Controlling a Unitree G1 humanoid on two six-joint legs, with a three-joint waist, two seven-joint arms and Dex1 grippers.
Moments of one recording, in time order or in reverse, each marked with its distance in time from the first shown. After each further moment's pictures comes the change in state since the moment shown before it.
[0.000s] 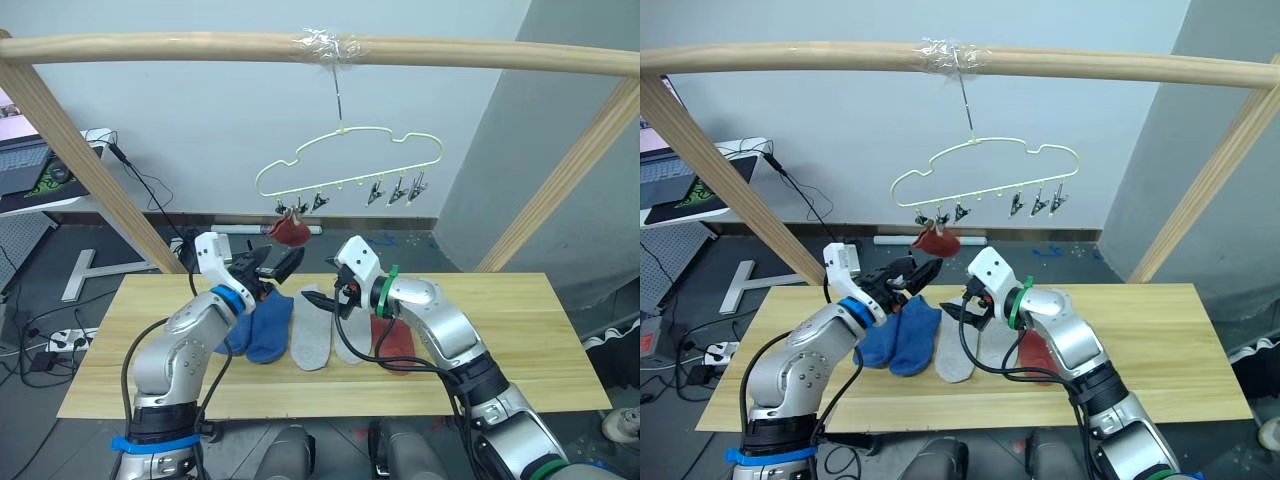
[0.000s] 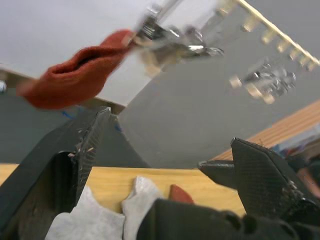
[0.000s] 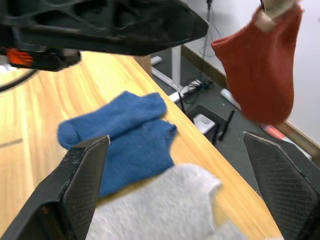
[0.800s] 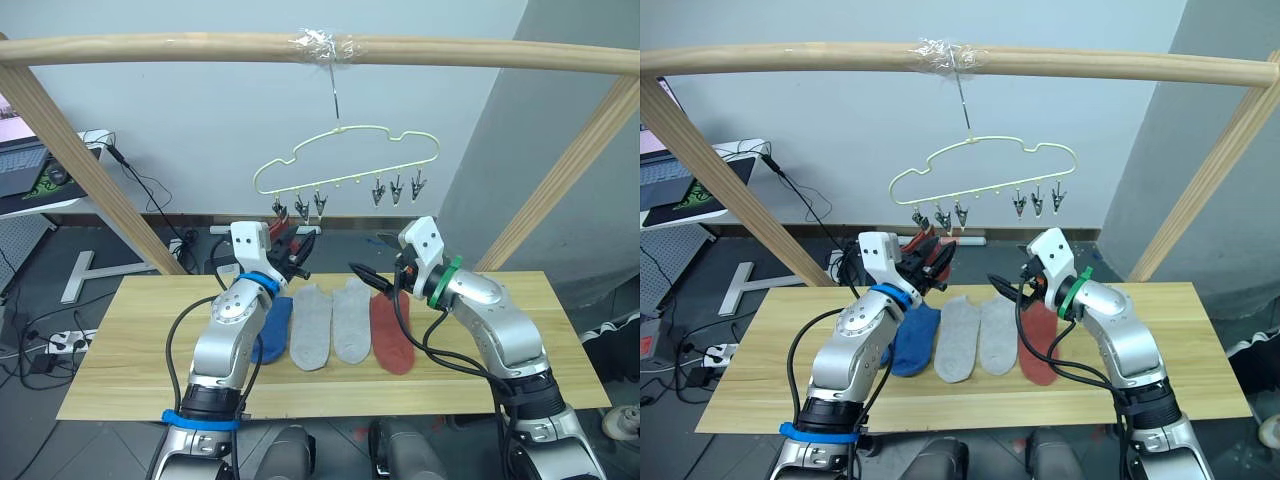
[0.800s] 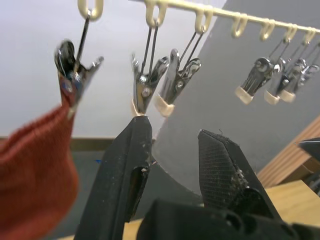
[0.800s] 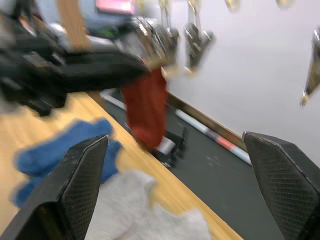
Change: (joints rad) left arm -0.096 -0.117 -0.130 0.184 0.327 -0.333 0.090; right arm 0.099 -0.154 -0.216 -0.278 0.192 0.067 0.005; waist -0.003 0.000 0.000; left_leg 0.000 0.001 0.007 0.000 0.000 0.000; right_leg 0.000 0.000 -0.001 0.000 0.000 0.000
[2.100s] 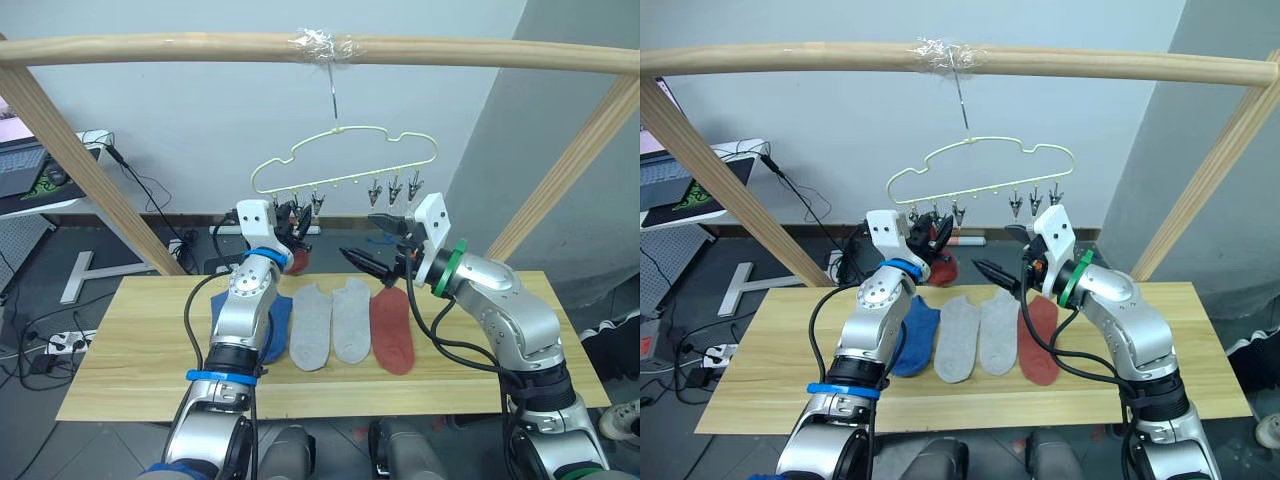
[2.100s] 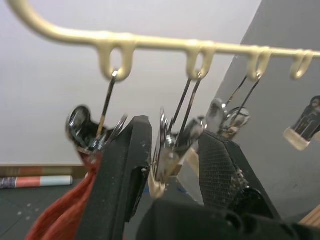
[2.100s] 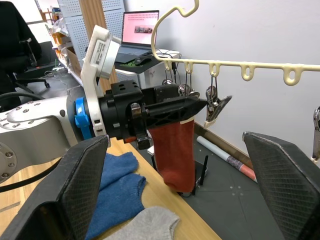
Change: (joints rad) left arm -0.219 -0.041 0.034 0.352 0.124 -0.249 0.073; right arm -0.064 -0.017 -0.012 -0.061 0.122 0.080 -0.028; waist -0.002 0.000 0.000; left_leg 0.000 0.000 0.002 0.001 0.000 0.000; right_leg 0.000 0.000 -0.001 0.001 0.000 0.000
